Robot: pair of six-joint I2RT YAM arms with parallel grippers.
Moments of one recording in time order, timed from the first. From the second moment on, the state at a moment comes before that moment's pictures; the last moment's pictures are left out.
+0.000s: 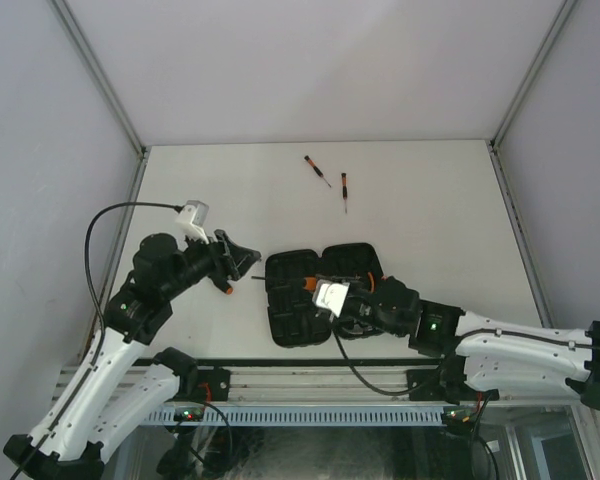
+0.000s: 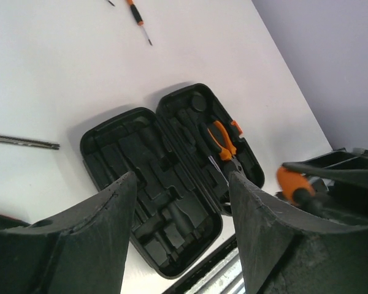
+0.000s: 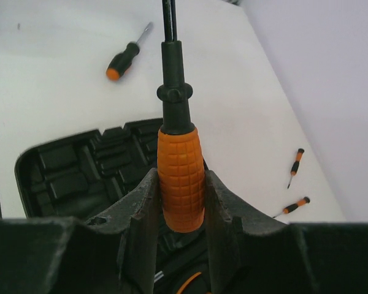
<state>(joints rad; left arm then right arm) -0.44 0.65 0.76 -0.41 0.23 -0.48 1.21 0.89 0.59 0.12 0.15 -0.49</state>
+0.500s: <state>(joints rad) -0.68 0.77 0.81 -0.41 0.33 -0.41 1.28 1.00 0.59 0.09 0.23 -0.90</state>
